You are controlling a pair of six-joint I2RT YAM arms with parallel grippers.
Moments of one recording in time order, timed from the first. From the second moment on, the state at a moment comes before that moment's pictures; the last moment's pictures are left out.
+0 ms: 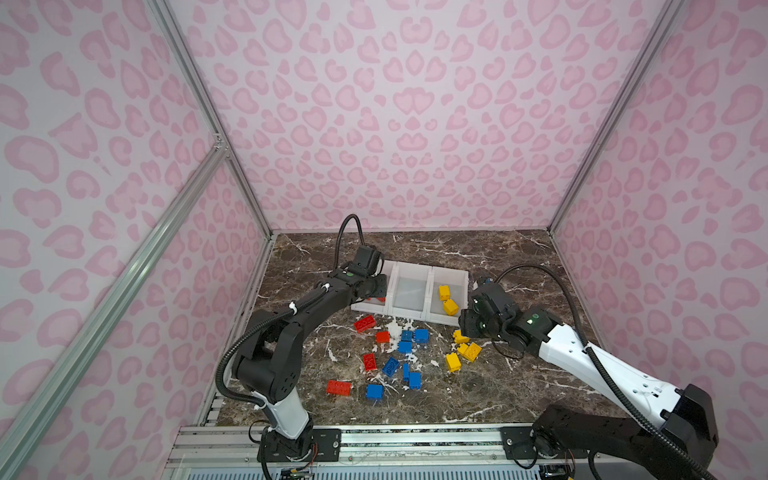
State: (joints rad) left arm -0.47 1.71 1.22 -0.44 -0.06 -0.35; right arm 0.67 1.19 0.93 -0.74 0.21 0.61
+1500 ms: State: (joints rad) left arm -0.56 1.18 0.79 -0.41 -0.10 -0.53; right arm 0.87 1.71 1.12 -0.58 0.21 0.74
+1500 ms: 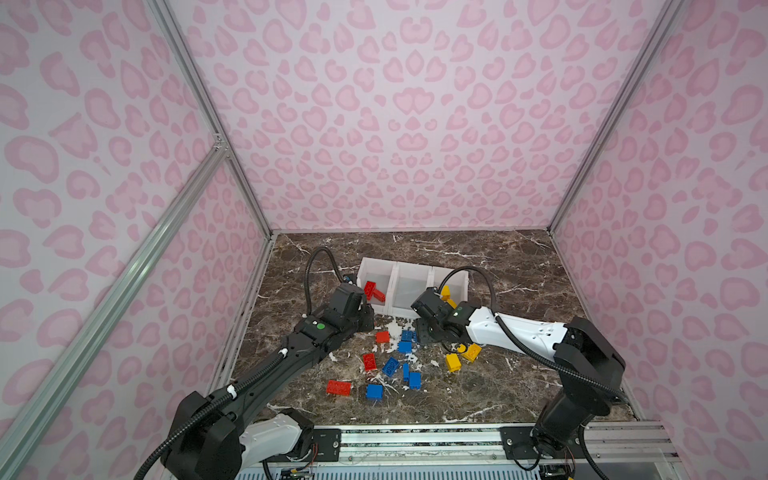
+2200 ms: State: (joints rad) left arm -0.56 1.06 0.68 -0.43 -0.07 -0.53; right arm 0.89 1.85 1.18 -0.57 0.24 0.81
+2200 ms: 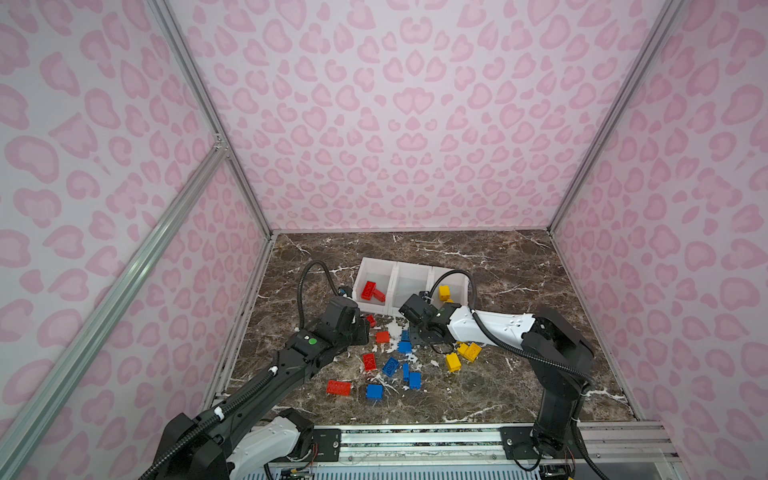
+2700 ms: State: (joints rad) left arm -0.56 1.04 0.68 -0.43 -0.07 -0.53; right arm 0.91 1.80 1.19 -0.60 0.24 0.81
